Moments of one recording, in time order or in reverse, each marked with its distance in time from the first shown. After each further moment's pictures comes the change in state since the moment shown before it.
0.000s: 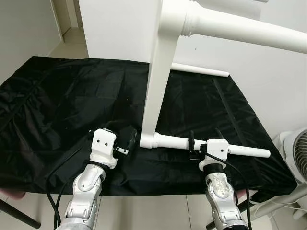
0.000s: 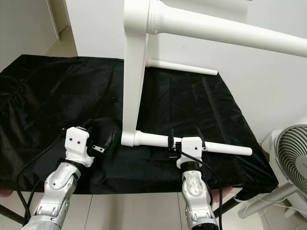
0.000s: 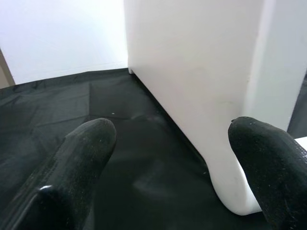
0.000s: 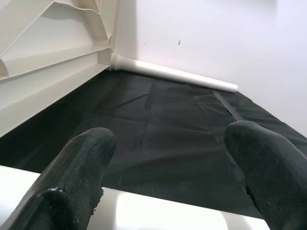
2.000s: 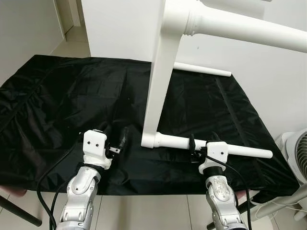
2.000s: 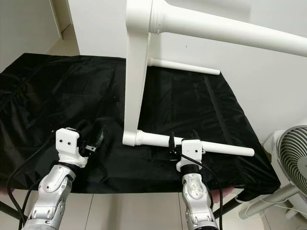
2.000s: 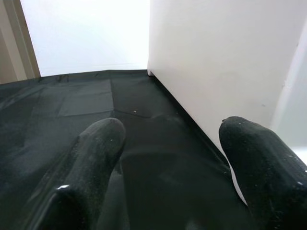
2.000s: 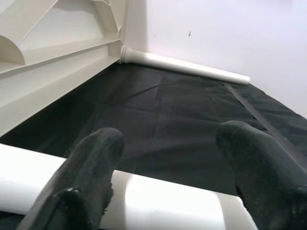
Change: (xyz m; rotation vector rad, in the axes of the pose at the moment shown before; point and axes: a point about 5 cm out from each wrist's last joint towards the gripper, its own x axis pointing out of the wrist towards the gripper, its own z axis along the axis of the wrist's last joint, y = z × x) left arm -0.011 0.012 0.001 -0.042 -0.024 0.066; right arm -0.007 0.000 -0.004 0.027 0.022 0.023
